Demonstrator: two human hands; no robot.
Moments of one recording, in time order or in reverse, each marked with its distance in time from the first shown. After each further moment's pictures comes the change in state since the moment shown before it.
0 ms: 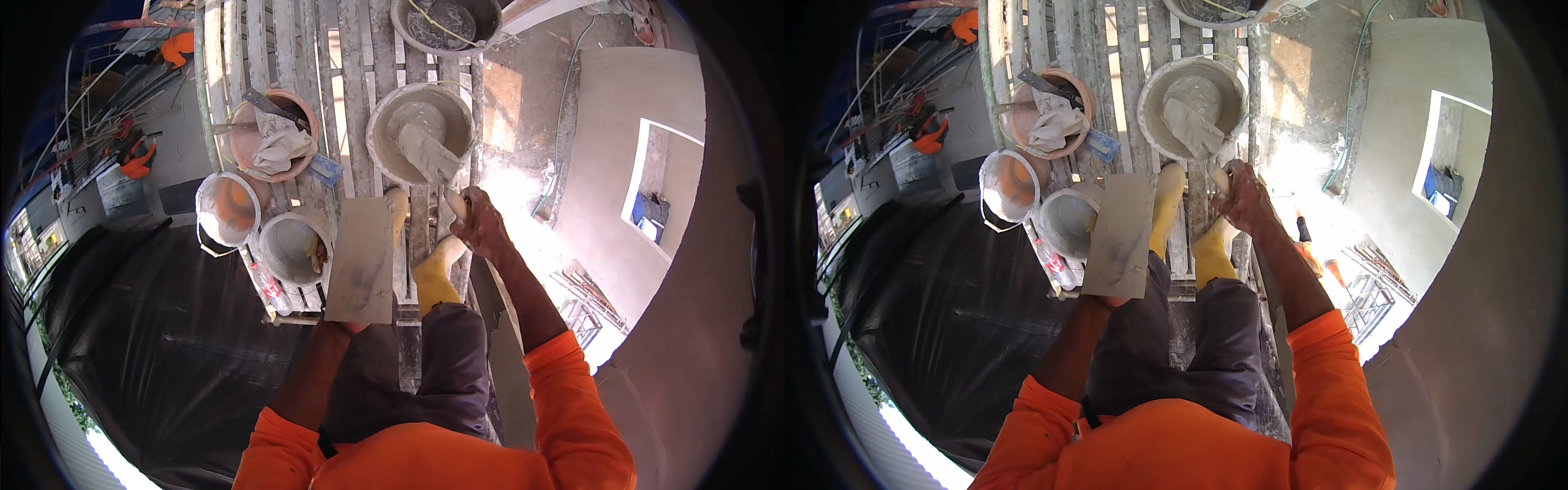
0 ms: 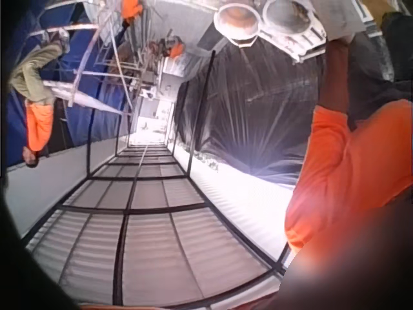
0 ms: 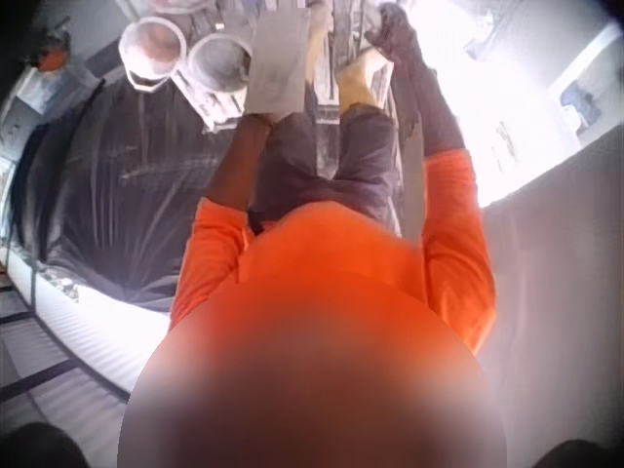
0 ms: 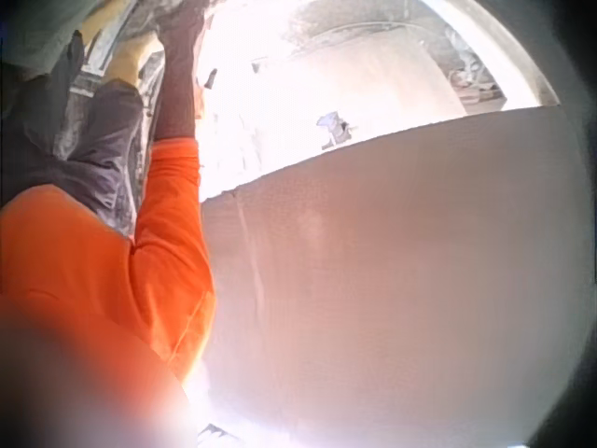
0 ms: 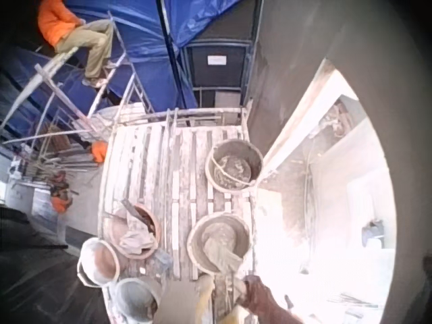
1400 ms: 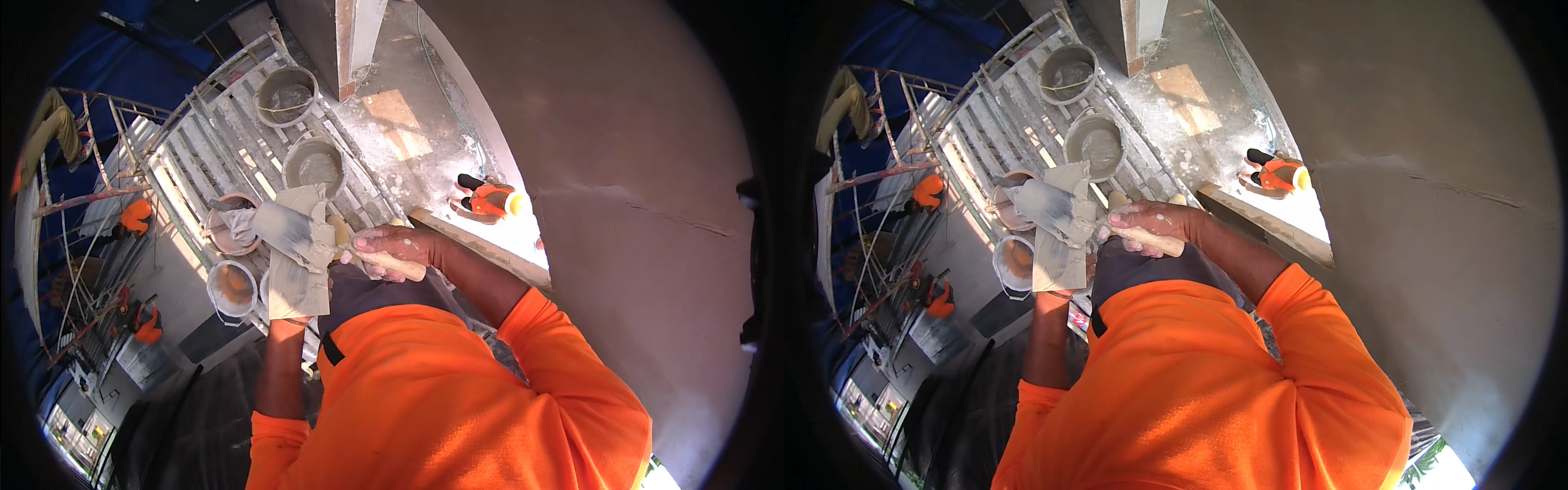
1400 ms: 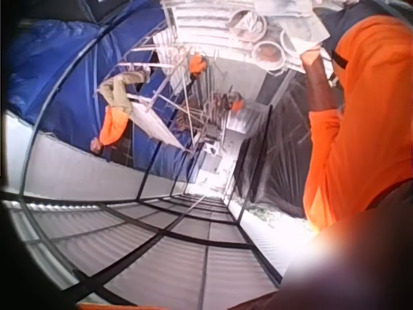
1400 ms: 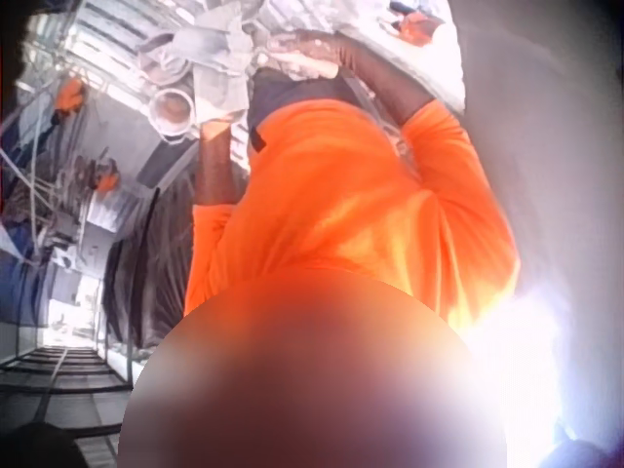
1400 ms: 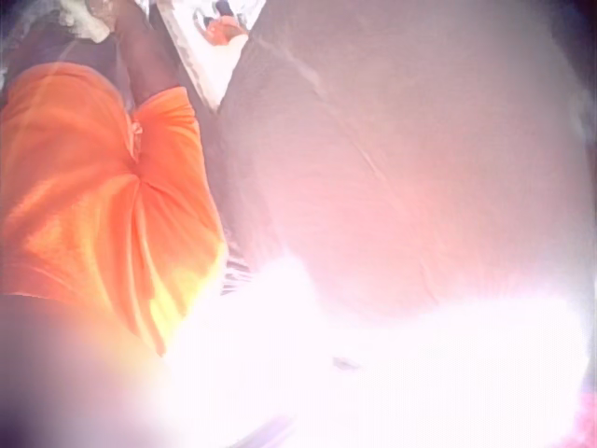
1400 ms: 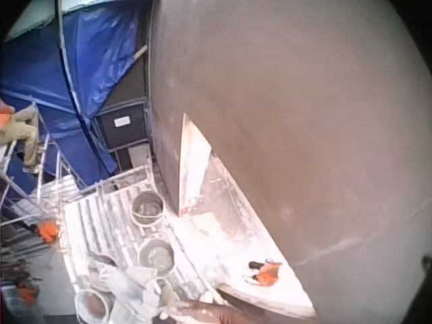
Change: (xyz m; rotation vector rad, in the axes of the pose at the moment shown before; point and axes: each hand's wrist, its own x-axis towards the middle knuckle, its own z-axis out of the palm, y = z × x) left_hand -0.188 0.020 0.203 0.244 -0.283 -0.439; right_hand -0.336 -0.202 -0.106 1.150 -0.651 0.014
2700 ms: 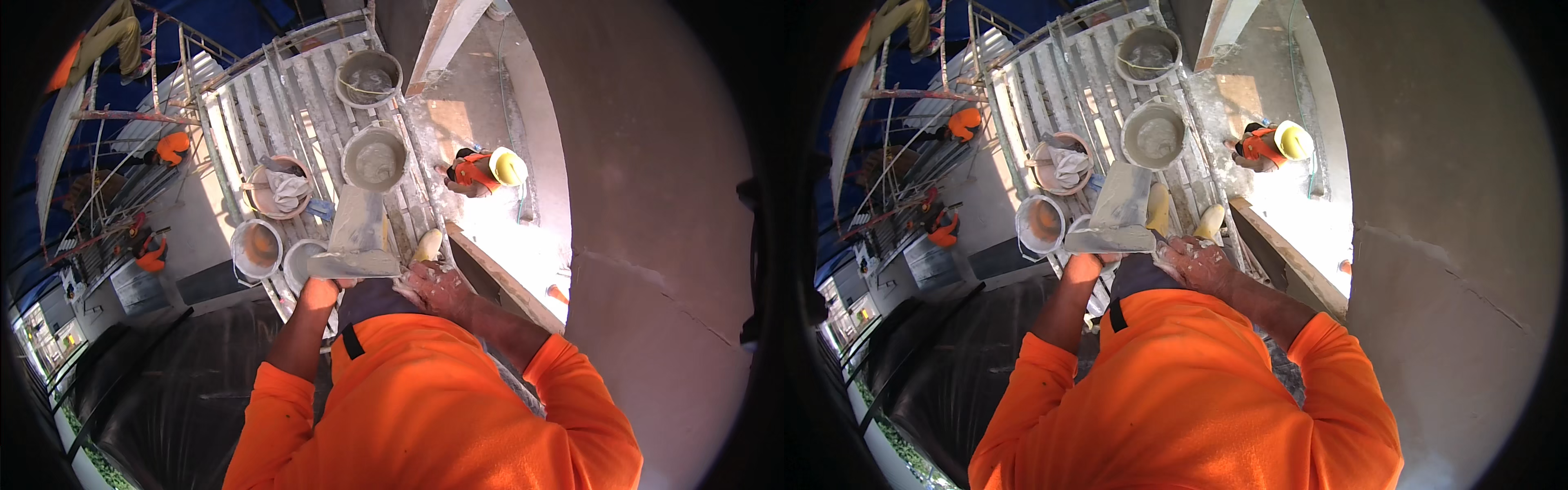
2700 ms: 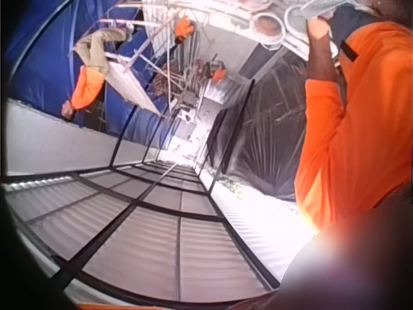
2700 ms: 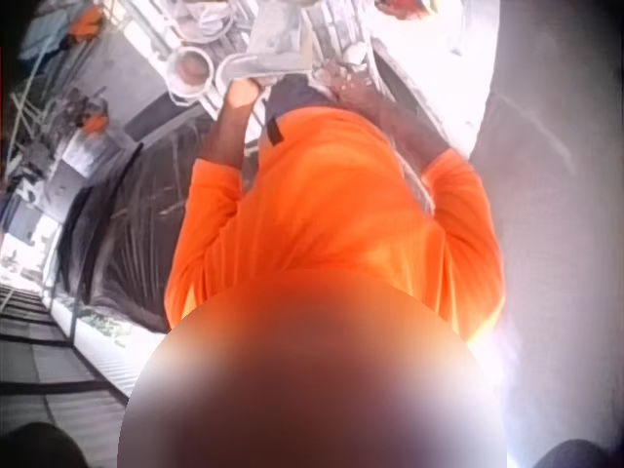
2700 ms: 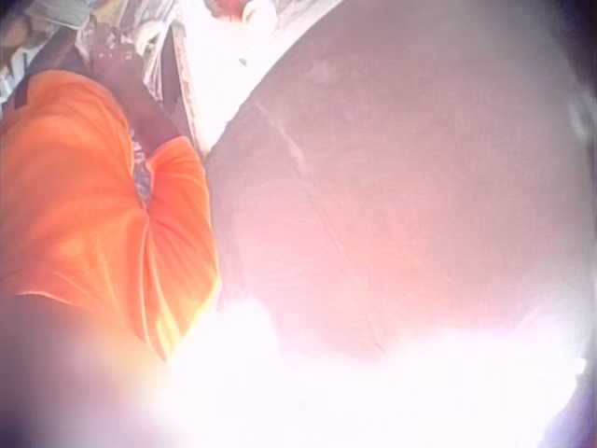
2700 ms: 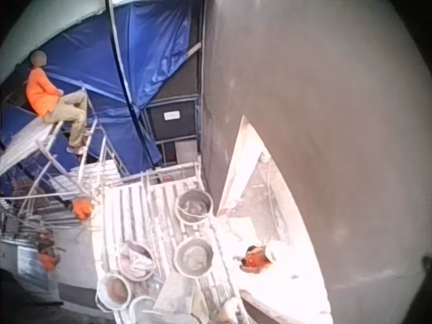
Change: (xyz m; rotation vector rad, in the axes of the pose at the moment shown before) left_hand 0.037 0.046 -0.096 -0.189 -0.385 -0.279; right_hand 0.032 0.068 0.013 -1.686 0.441 -0.540
